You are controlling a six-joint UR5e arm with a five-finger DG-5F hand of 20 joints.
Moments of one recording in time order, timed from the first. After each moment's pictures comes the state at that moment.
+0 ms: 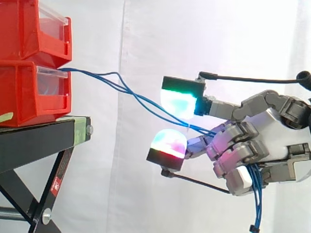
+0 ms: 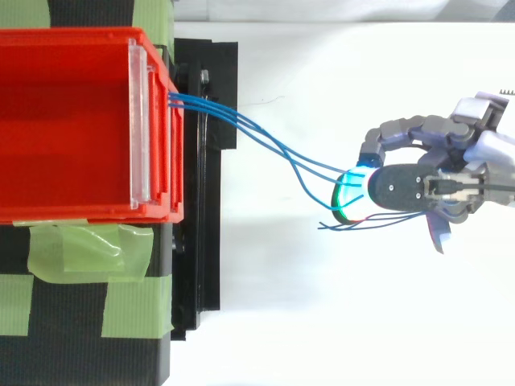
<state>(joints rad) 0.37 -1.91 -1.86 -2.84 -0.79 0.42</state>
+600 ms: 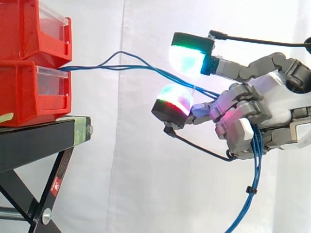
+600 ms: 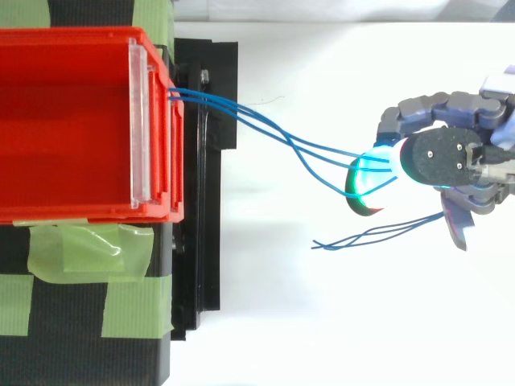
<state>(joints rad) 0.37 -1.84 -1.86 -2.86 -0.79 0.48</state>
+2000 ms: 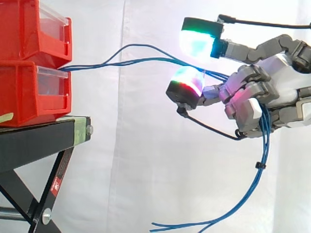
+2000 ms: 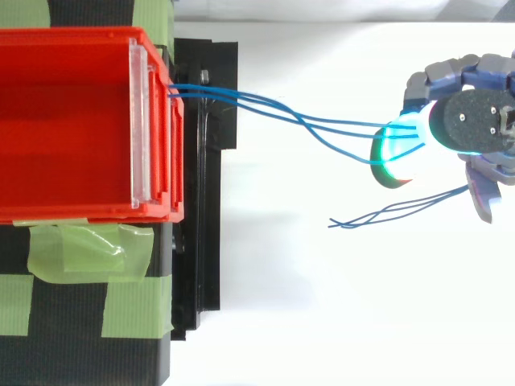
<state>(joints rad) 0.34 -1.78 -1.86 -2.90 -0.79 0.41</state>
